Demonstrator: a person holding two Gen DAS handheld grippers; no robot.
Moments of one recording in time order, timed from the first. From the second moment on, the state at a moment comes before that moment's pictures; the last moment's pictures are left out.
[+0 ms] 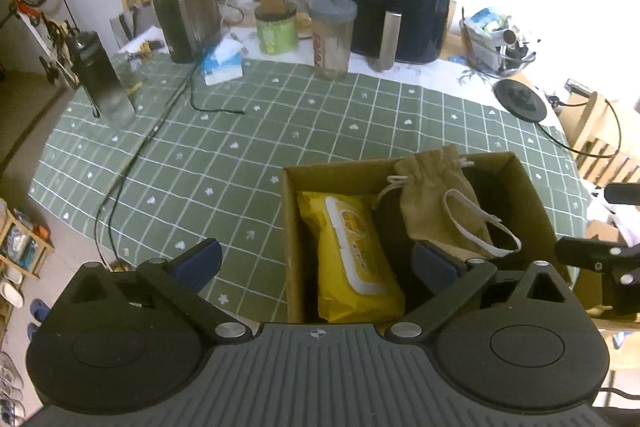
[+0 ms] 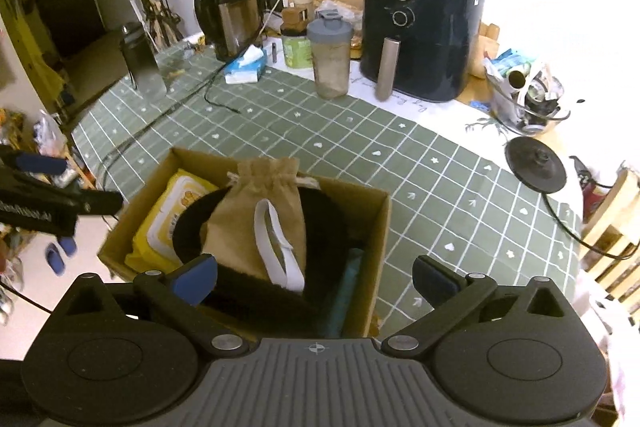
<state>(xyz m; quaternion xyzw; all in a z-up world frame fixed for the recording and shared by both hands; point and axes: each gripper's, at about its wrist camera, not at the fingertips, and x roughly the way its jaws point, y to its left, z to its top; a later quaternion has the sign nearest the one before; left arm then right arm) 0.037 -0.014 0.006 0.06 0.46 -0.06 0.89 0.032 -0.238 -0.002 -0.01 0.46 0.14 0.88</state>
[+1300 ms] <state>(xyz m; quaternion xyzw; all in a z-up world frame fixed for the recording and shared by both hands) 0.010 -0.001 -0.027 0.09 0.53 -0.12 0.84 -0.003 -0.195 -0.032 -0.01 0.57 0.06 0.82</state>
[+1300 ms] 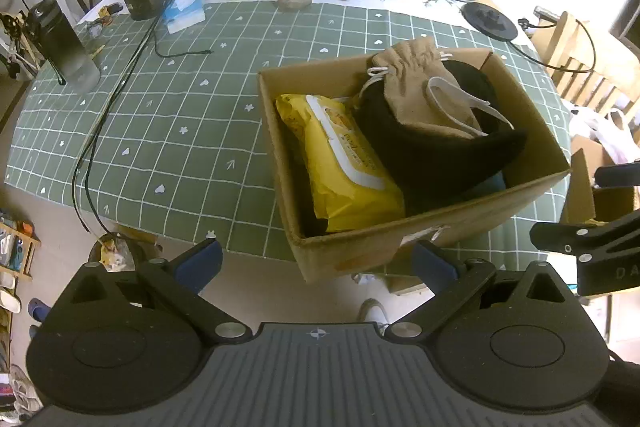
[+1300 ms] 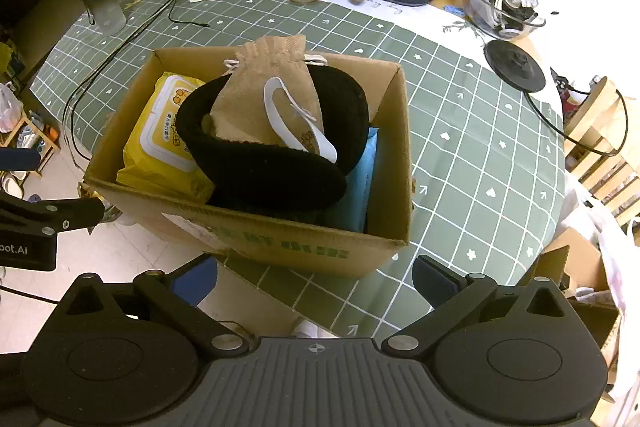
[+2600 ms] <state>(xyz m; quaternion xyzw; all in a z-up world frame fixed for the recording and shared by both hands) 0.009 -0.002 -0.031 0.07 0.54 -0.11 0.83 0.001 -0.198 -0.032 0.01 0.56 0.07 0.82</state>
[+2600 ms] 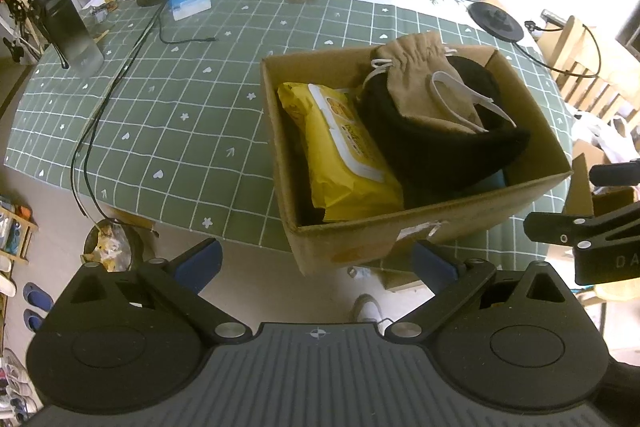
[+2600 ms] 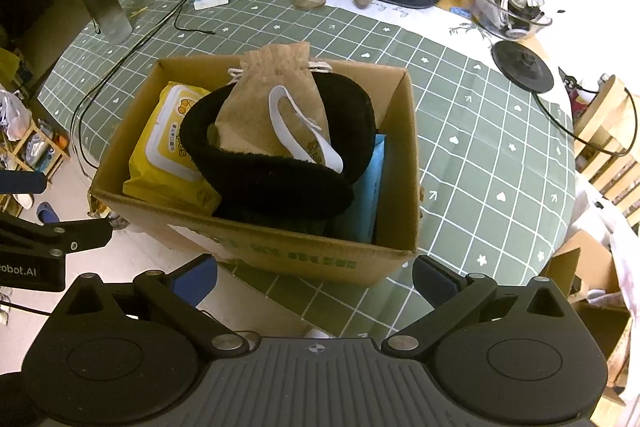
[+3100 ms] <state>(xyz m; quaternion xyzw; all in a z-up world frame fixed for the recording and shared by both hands) 0.019 -0.017 -0.025 0.08 0.54 -0.10 0.83 0.018 -0.210 -0.028 0.00 0.55 0.10 0.83</state>
